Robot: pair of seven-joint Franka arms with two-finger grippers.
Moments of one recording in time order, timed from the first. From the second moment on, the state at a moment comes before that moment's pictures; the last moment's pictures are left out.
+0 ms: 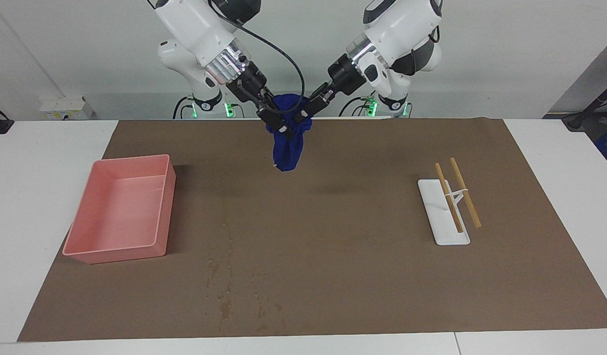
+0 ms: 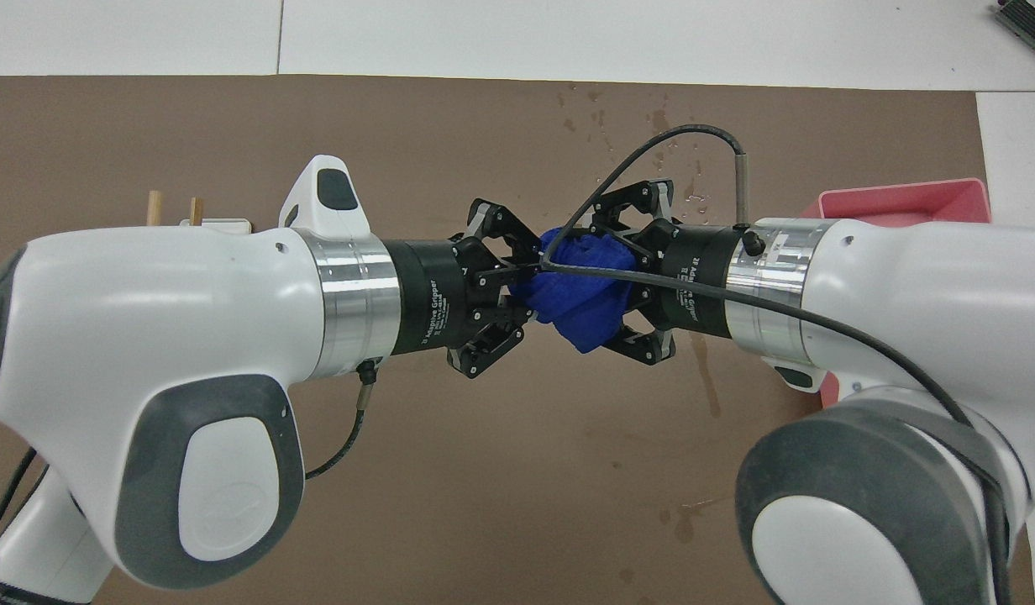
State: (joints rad) left arm -0.54 -0.05 -0.06 -1.79 -0.78 2.26 -1.37; right arm 0.30 -0.09 0.11 -1.86 0.62 2.24 1.51
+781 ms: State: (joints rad) left arm -0.54 -0.05 -0.06 -1.79 -0.75 2.24 -1.38; right arm 0.30 -0.09 0.11 -1.86 0.62 2.17 1.32
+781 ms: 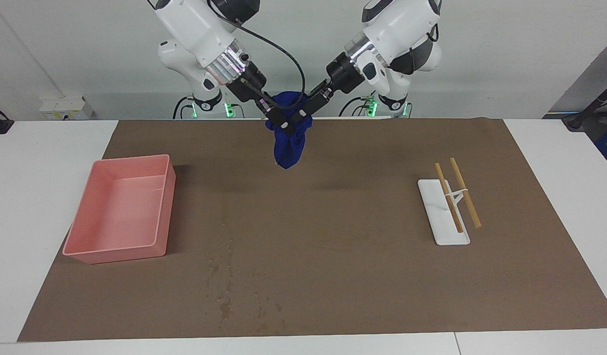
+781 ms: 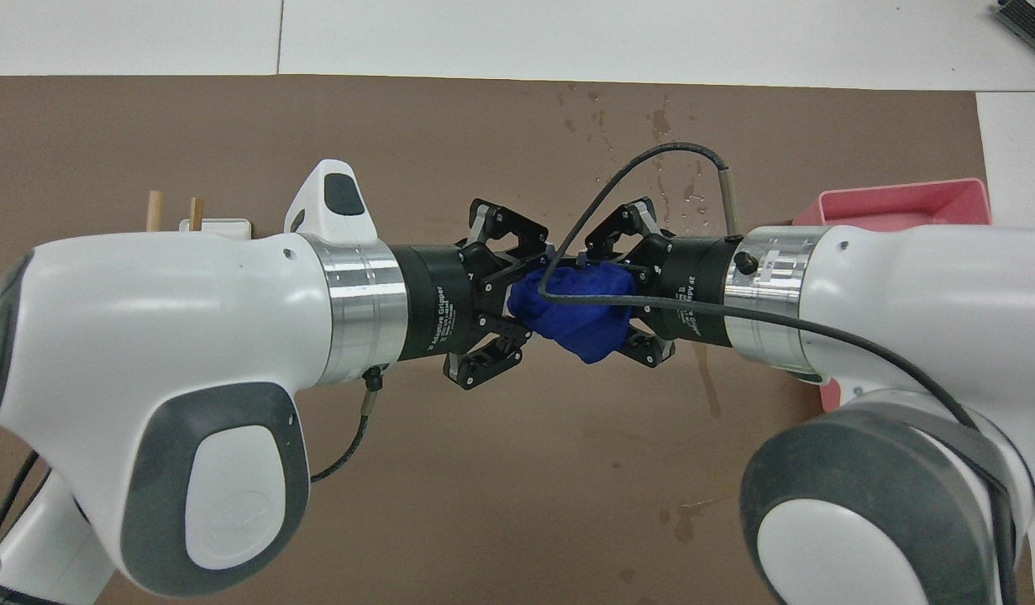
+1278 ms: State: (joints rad) left arm -0.51 -0.06 -0.04 -1.74 -0.30 2.10 -1.33; right arm 0.27 -0.10 0.09 -1.86 0.50 1.92 0.94
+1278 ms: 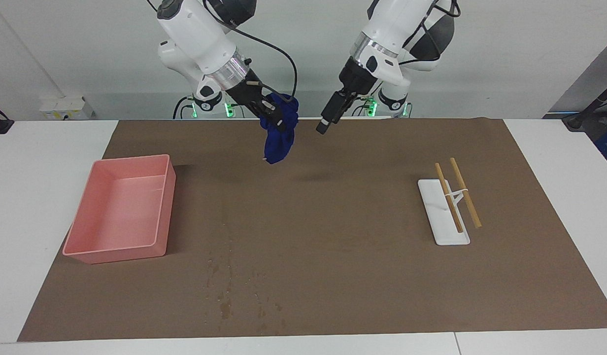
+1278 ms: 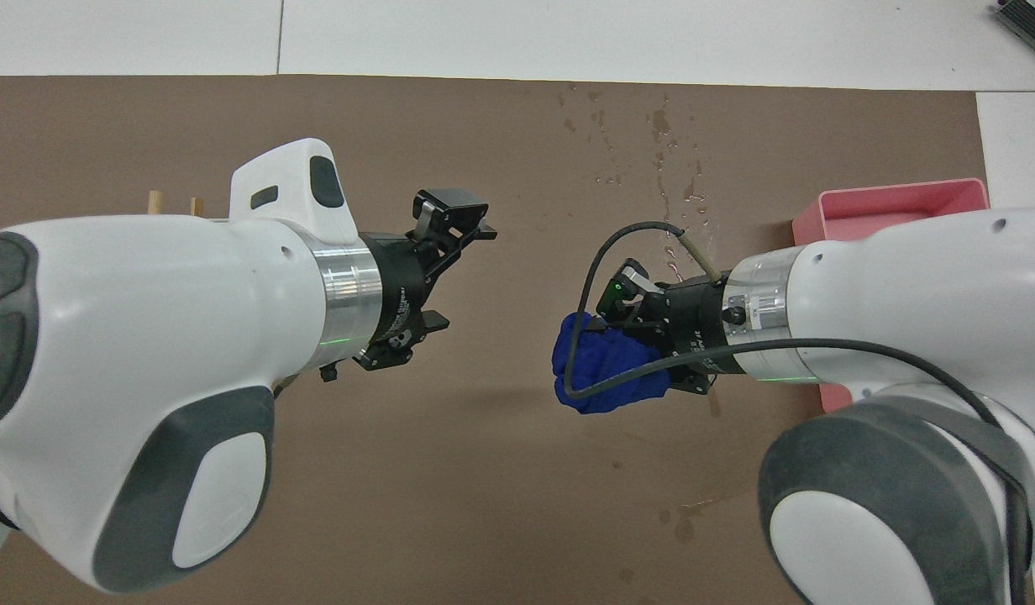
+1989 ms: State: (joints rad) left arm -0.16 -0.06 -0.02 -1.73 -0.05 1.76 -0.16; right arm 0.13 -0.22 0.09 -2.06 0.24 1.67 0.23
